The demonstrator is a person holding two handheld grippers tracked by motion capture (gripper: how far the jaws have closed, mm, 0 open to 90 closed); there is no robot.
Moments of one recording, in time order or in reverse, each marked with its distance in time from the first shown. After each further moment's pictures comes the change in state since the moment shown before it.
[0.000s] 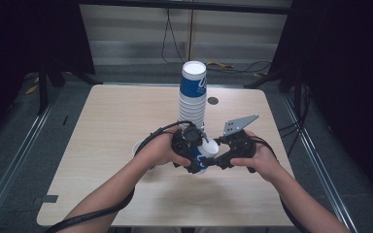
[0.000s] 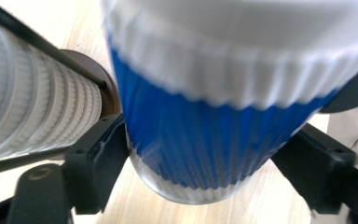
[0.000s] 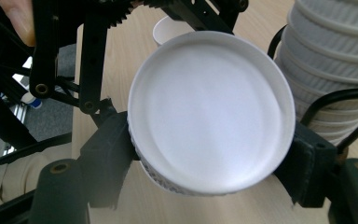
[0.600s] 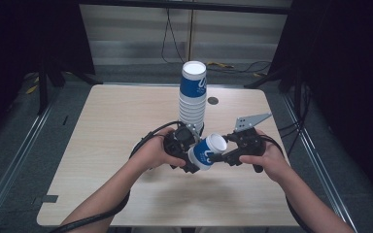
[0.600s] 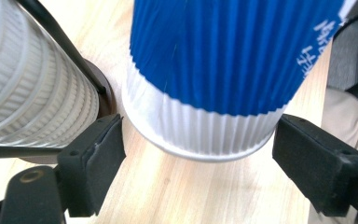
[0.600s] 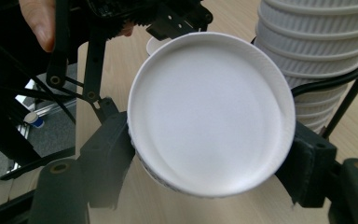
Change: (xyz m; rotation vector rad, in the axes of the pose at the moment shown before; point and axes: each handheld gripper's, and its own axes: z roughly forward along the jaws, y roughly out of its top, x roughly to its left) left arm 0.003 -0.022 -0.002 -0.146 -0.027 -0.066; right arm -0.006 -0.007 -0.021 -0.064 -0.013 0.053
